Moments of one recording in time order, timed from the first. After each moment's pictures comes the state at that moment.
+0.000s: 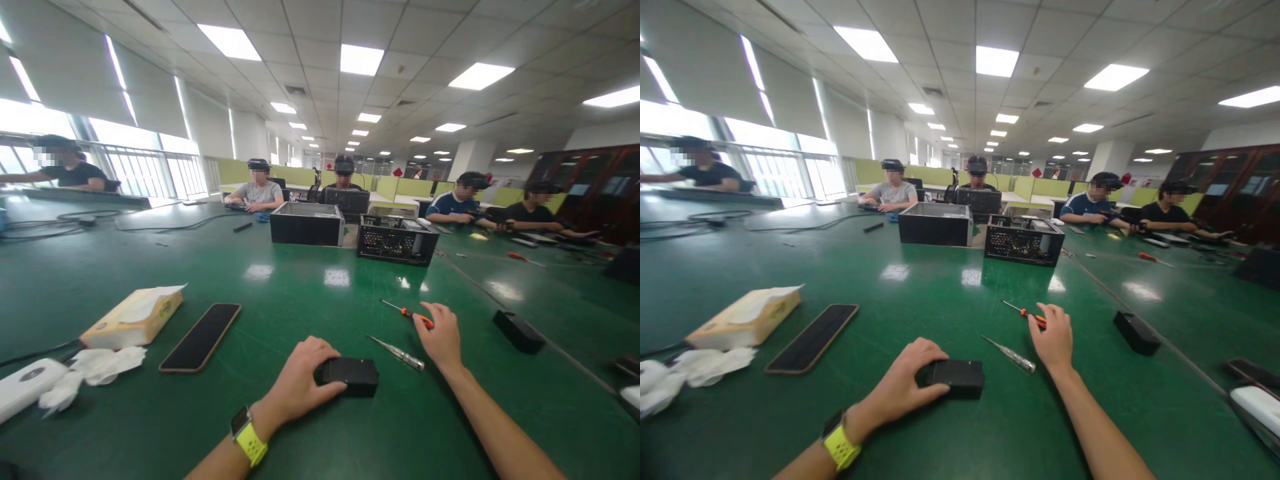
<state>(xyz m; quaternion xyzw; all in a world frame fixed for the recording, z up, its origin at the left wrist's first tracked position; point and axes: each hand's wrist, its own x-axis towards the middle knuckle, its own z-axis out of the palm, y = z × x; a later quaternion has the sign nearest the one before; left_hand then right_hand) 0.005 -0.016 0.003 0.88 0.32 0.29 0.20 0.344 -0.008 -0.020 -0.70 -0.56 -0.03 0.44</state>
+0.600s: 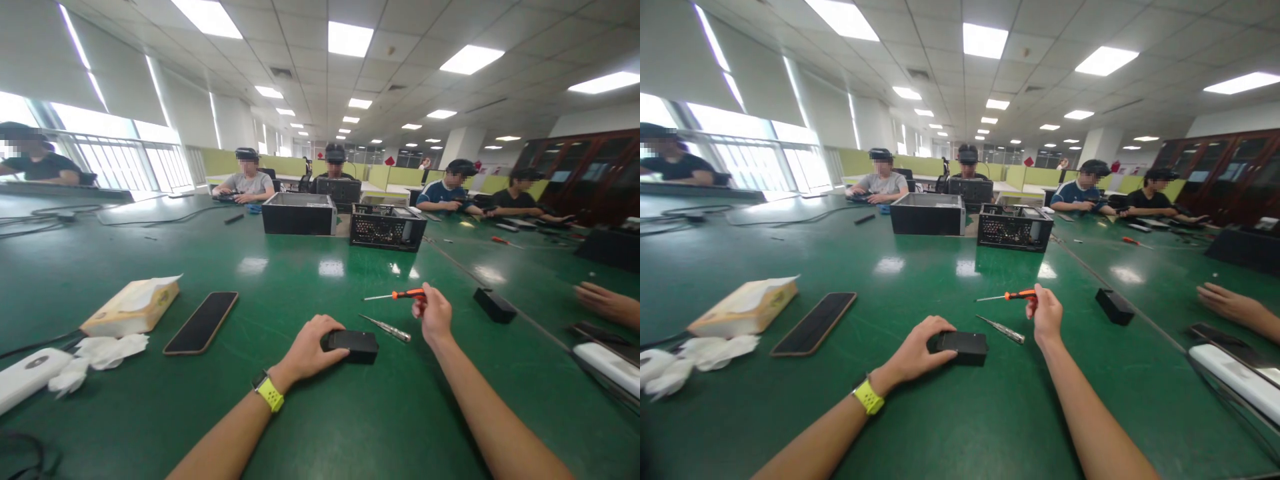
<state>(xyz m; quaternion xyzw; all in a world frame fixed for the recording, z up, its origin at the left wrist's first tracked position) 0.025 -0.006 -0.005 0.88 0.28 0.31 0.22 0.329 -0.015 -0.008 -0.55 -0.38 0.18 0.72</state>
